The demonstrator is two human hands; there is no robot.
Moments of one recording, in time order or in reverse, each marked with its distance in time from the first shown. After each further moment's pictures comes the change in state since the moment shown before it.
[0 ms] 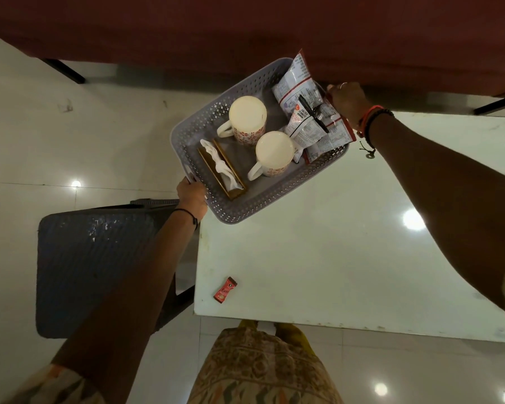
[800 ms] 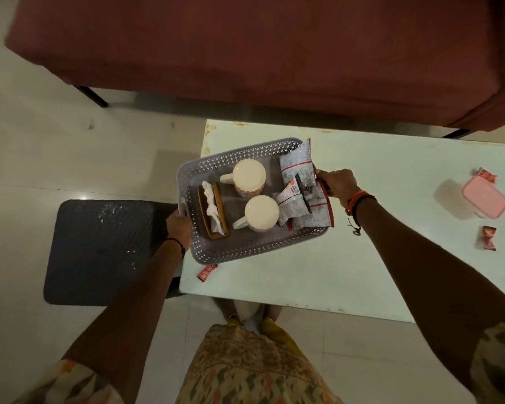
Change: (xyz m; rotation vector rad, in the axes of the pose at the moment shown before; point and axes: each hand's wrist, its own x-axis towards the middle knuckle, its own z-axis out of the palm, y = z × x) left_hand -0.125 -0.049 -0.048 0.137 0.042 0.066; right_hand -0.156 0.117 -0.020 0.423 -0.042 0.212
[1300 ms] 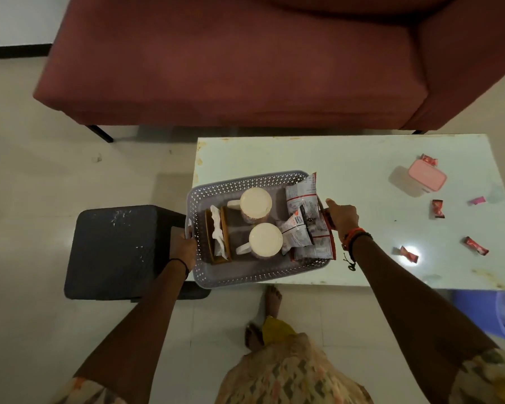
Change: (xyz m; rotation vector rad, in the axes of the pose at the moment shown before) left_hand -0.118 -0.045 -0.038 0.093 -0.129 0.100; right_hand -0.130 0.095 -0.065 0.120 0.204 0.103
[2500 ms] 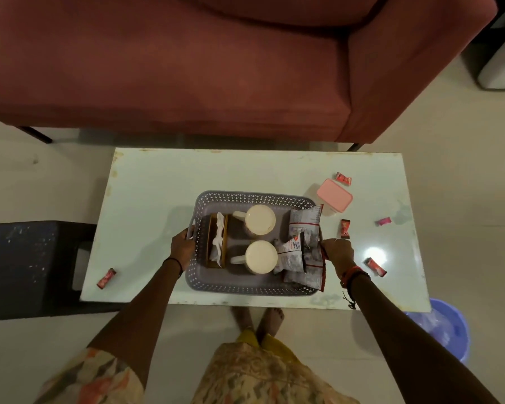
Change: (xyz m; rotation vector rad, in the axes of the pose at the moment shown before) left_hand -0.061 0.036 0.274 0.041 -0.146 0.075; right_hand 0.138 0.072 -0.239 -0.291 -0.084 -0.001
